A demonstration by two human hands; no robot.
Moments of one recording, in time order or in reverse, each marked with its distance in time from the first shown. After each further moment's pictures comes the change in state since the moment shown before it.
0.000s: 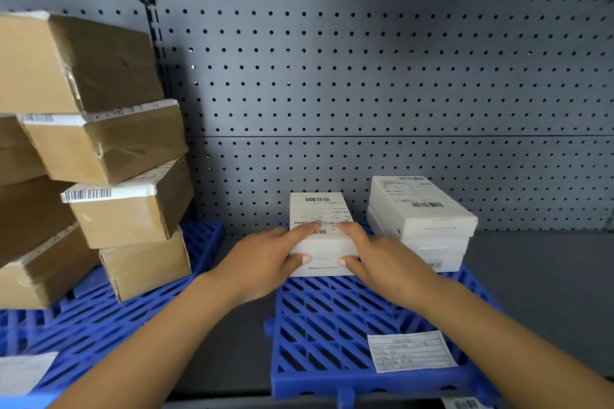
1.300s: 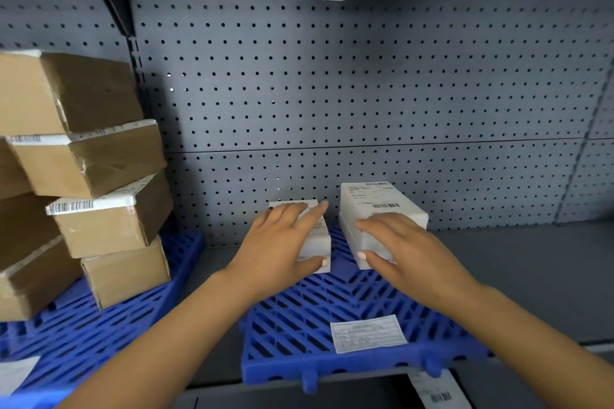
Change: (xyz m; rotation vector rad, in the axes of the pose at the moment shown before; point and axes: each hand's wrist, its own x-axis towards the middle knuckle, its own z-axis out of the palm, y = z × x) left_hand 0.009 0.077 -0.025 0.191 0.156 0.082; right_hand -0.067 0.048 -0.030 -0.047 0.494 -0.190
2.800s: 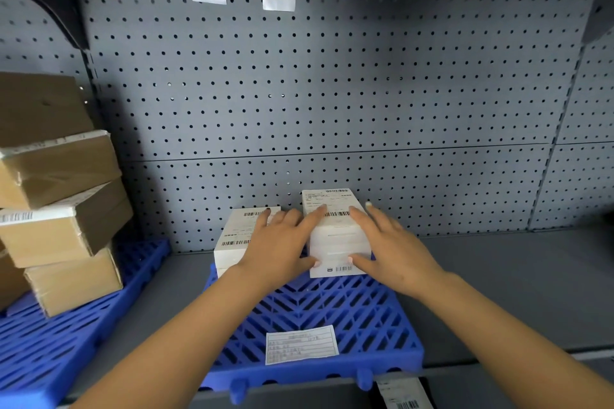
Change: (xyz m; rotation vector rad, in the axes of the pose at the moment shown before) left_hand 0.062 0.062 0.029 0.118 -0.090 -0.109; right_hand -0.009 0.073 -0.003 -0.016 -0.344 0.295
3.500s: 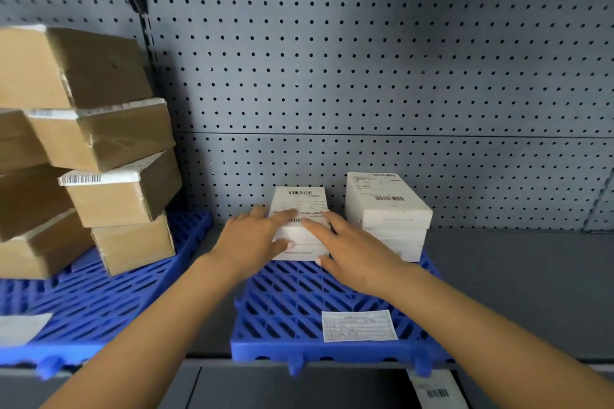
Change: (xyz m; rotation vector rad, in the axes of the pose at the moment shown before) left_hand -0.058 -0.097 0.010 -0.074 -0.147 -0.213; right_hand 0.029 -0.118 0.027 0.029 -0.154 -0.307
